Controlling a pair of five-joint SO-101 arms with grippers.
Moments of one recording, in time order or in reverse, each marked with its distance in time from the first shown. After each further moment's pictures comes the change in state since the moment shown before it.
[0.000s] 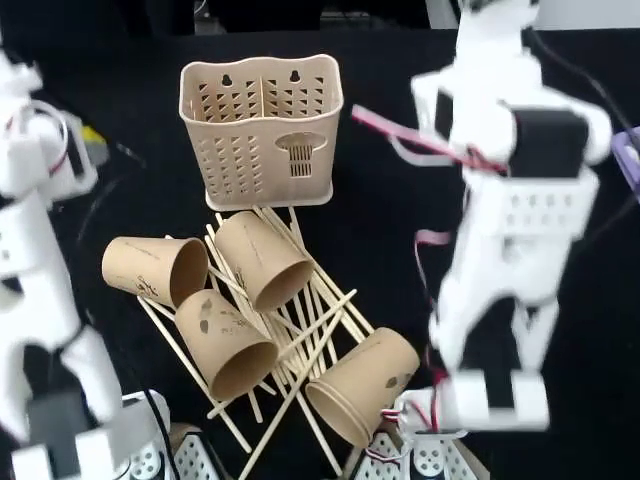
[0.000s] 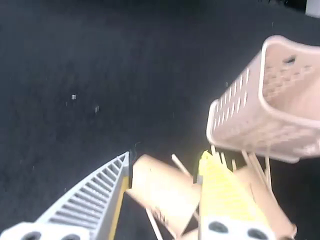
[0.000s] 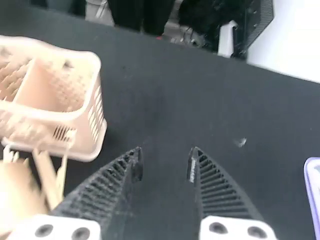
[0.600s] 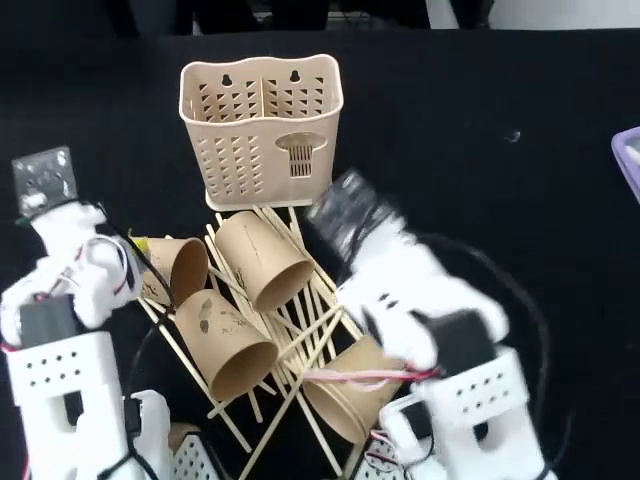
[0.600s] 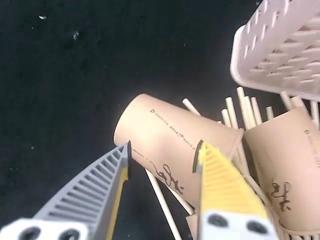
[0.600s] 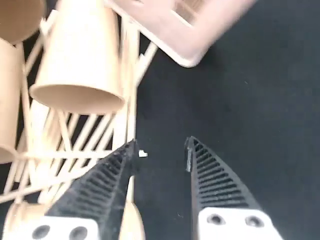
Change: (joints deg) left arm 0.2 -39.9 74.8 -34.6 -0.2; right arm -22.0 -59.0 96.4 -30.5 10.5
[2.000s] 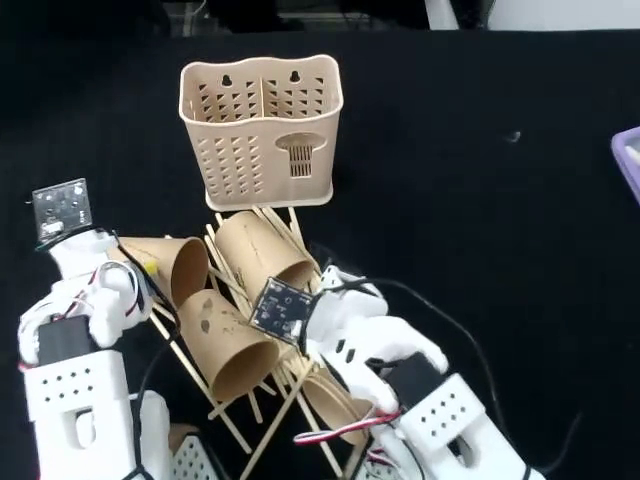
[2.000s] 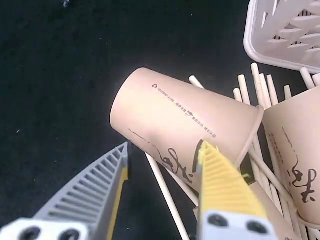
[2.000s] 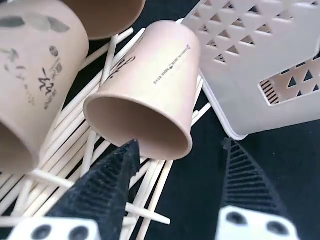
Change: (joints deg) left arm -0.2 -4.9 9.8 -2.2 -0.1; right arm -12.3 -10.4 28.5 -28.5 13.6
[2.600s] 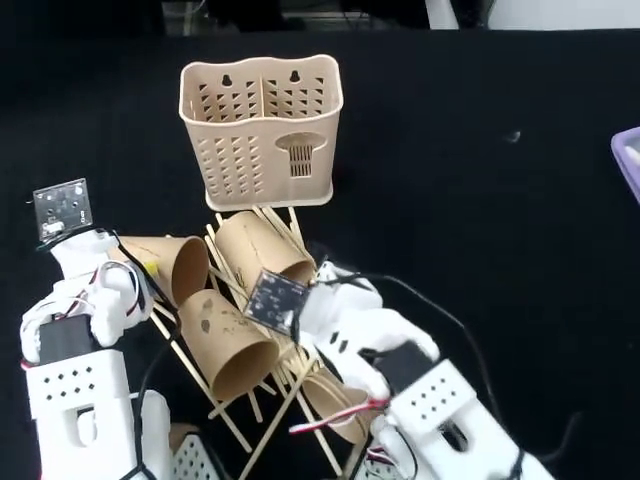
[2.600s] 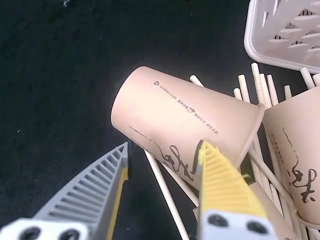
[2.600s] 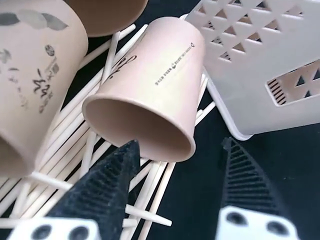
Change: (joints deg) left arm 0.2 0.0 0.0 0.0 0.0; right arm 0.0 10.4 -4.0 -2.4 0.0
